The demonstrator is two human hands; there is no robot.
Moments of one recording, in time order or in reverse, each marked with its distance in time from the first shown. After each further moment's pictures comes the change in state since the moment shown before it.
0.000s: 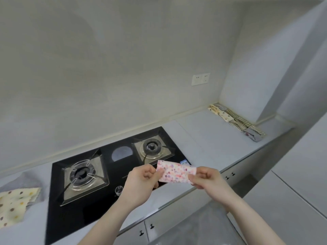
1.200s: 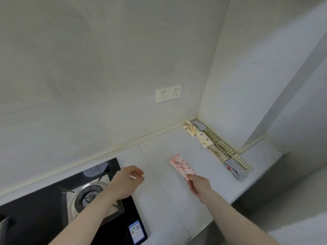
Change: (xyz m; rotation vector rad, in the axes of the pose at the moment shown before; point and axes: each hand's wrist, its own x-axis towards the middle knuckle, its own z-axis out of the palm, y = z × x) left_hand 0.389 0.049 0.179 0.194 -0.183 -0.098; right_hand 0.378 0.109 -0.249 0.423 0.398 0.545
